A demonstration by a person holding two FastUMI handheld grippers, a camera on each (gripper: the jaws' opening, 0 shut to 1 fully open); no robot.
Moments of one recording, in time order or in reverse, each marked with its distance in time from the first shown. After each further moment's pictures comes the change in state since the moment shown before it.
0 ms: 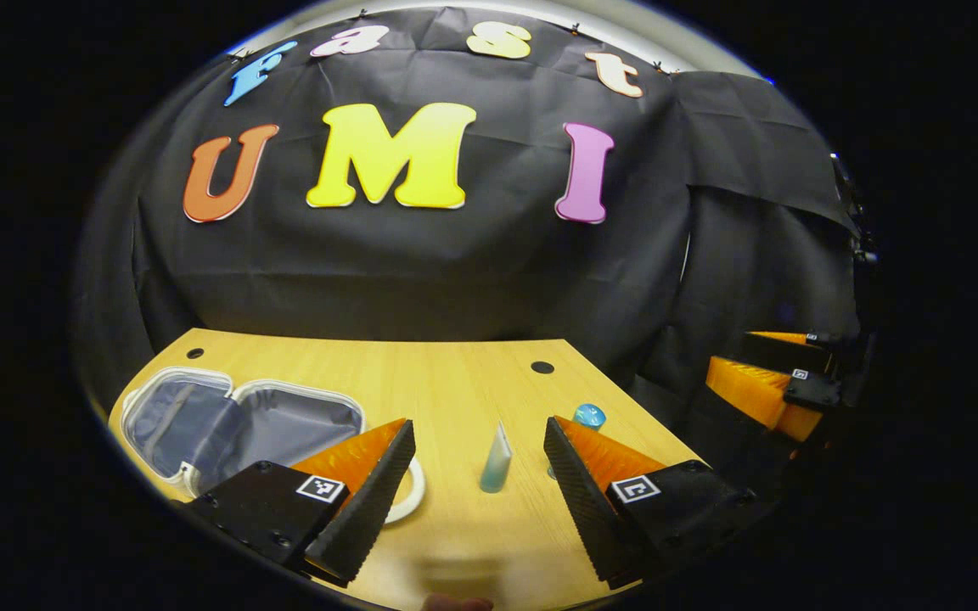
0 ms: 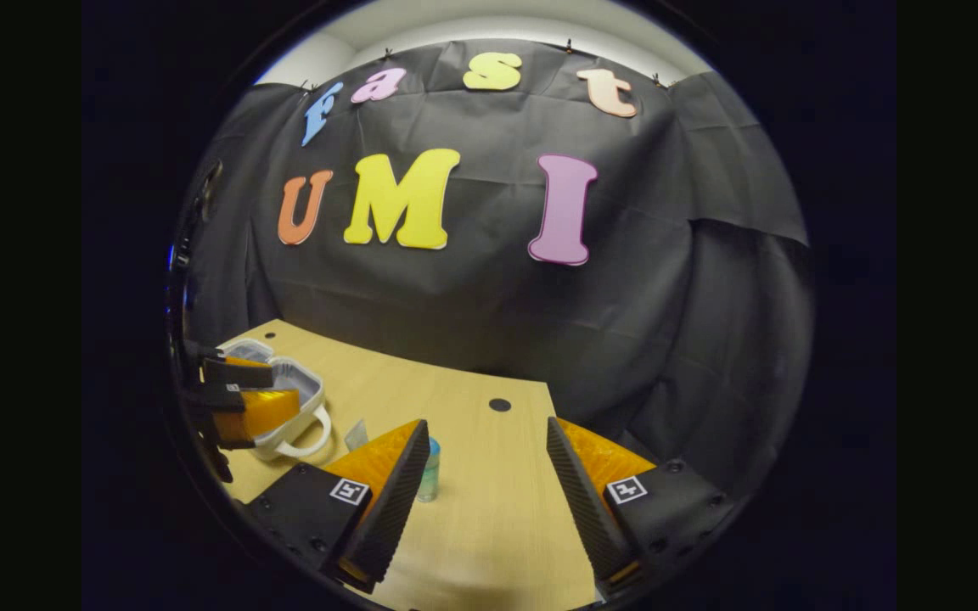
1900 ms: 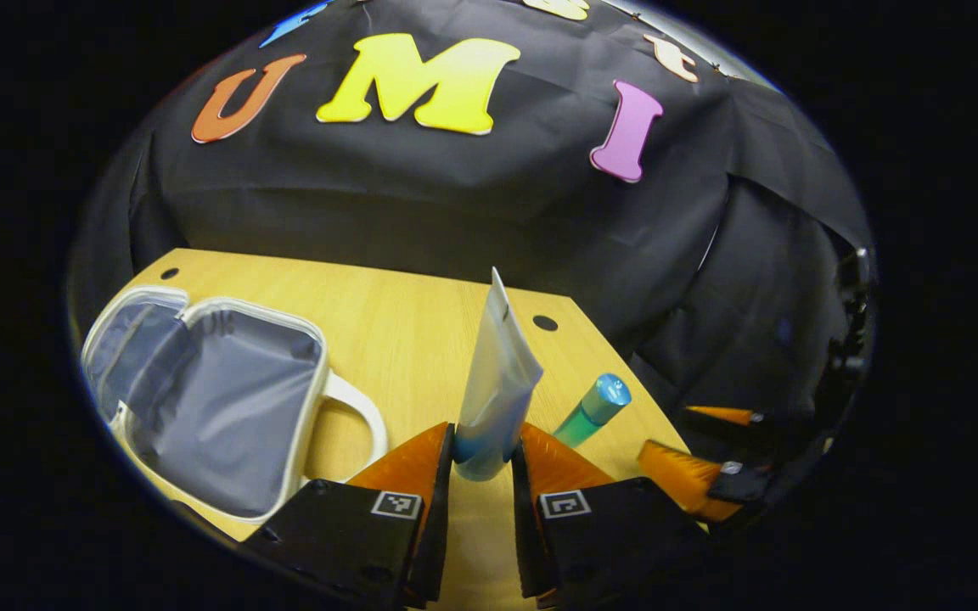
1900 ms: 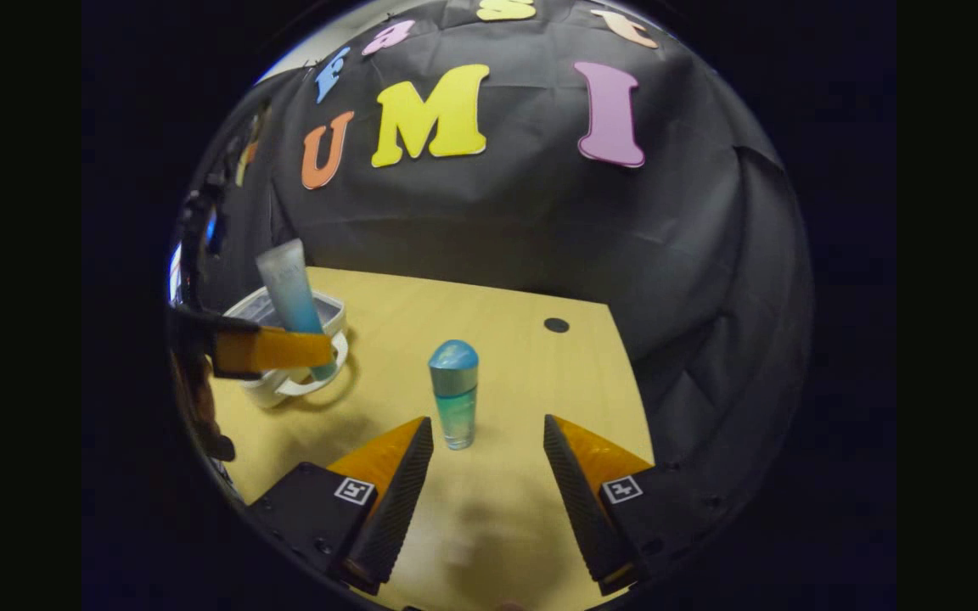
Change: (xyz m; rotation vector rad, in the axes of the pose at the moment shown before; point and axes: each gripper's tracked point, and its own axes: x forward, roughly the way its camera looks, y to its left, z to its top) left arm 0.025 0.014 -0.025 -0.171 0.155 0.009; right arm 0.073 0.061 -0.107 0.048 0.240 0.218
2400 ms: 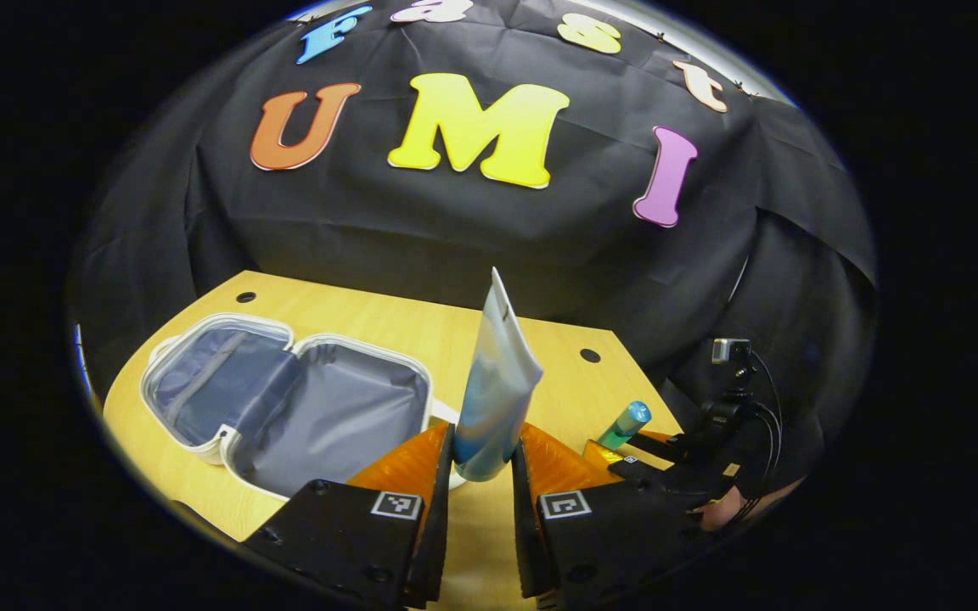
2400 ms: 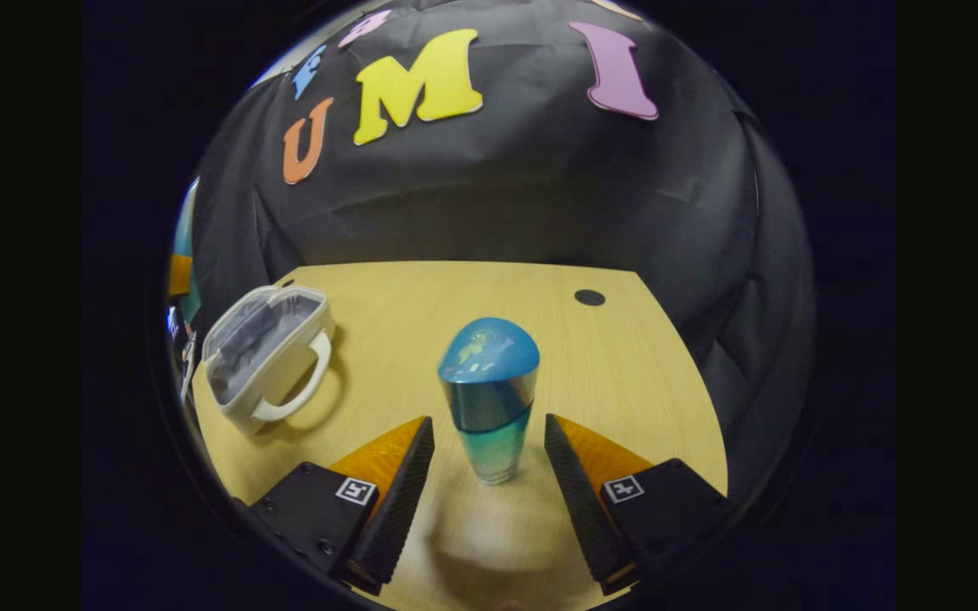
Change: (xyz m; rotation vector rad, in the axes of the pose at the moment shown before) left arm -0.084 0.065 0.034 -0.032 -0.060 0.157; right arm 0.088 0.022 -0.021 0.085 0.069 -0.013
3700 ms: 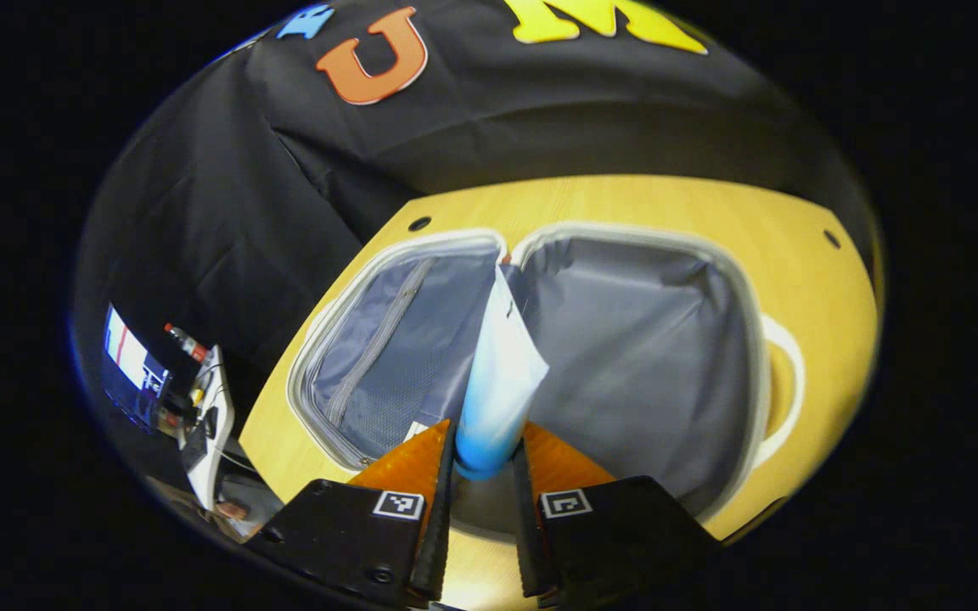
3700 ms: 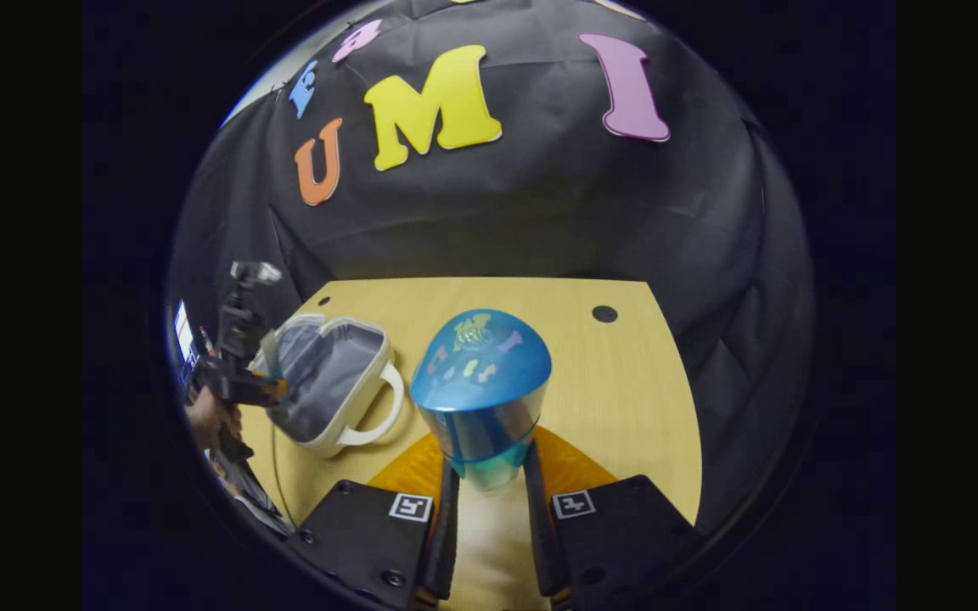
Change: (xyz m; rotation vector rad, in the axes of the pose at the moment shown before) left arm 0.046 0.228 -0.082 0.202 0.480 0.710; right arm -0.110 0.040 0.069 0.039 0.047 0.109
